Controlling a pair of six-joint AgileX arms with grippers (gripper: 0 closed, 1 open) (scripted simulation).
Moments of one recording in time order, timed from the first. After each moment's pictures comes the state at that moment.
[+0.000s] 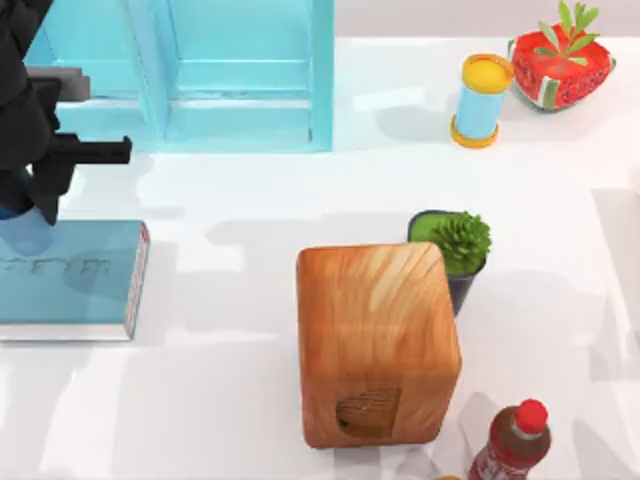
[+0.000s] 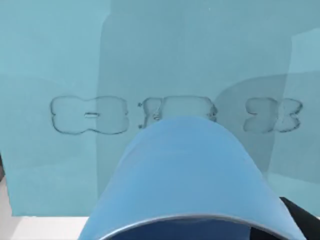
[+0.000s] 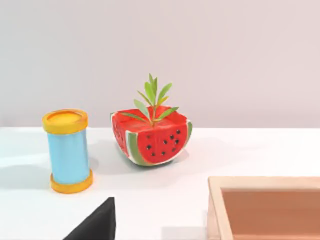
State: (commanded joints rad) left arm -0.11 1.91 1.58 -1.24 0.00 -0.08; right arm 0.00 0.00 0.00 0.00 0.00 0.00
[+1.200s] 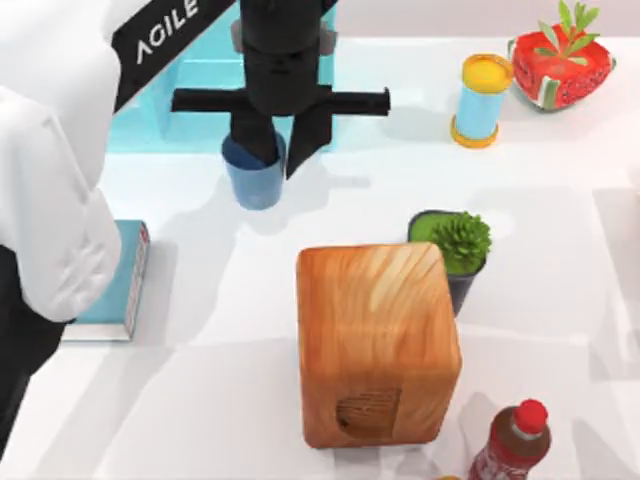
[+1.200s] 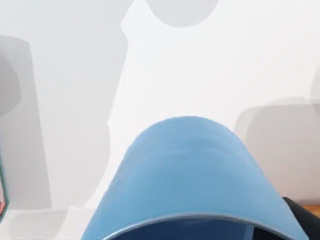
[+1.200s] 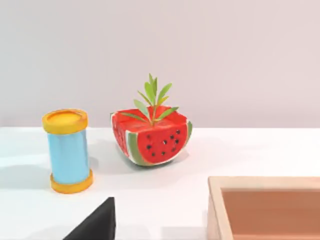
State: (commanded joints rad) left arm -0.58 2.41 2.44 -1.62 -0.03 -0.55; right arm 0.00 0.00 0.00 0.00 0.00 0.00
